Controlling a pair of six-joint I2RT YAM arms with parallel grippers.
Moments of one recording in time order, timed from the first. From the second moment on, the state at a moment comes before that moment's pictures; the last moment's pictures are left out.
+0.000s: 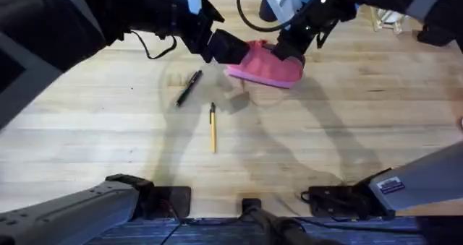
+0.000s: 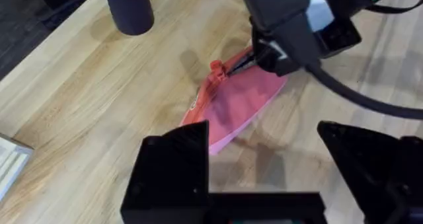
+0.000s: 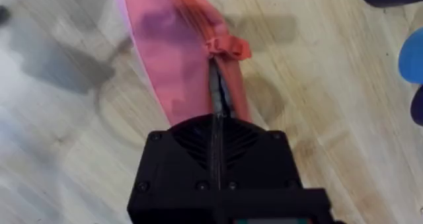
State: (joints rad) left arm -0.23 1.35 1.11 -0.55 0.68 0.46; right arm 0.37 1.75 1.44 -0.90 -0.06 -0.61
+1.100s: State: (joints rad) left arm -0.23 1.35 1.11 -0.55 0.68 0.46; right arm 0.35 1.87 1.45 -0.84 -0.08 -0.61
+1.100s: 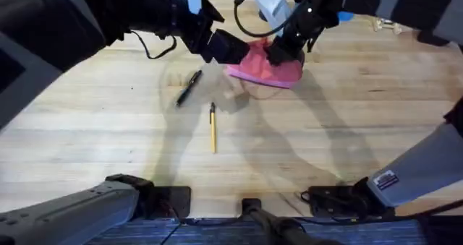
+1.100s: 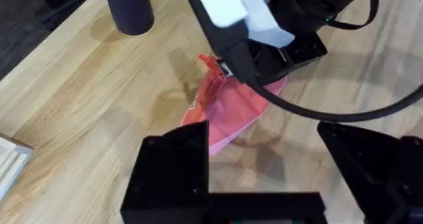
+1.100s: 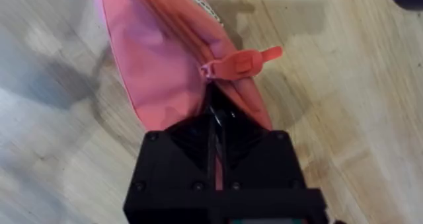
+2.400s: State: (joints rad) left arm -0.22 1.35 1.11 -0.62 0.66 0.46; right arm 0.34 1.65 1.47 -1.01 -0.14 -0.52
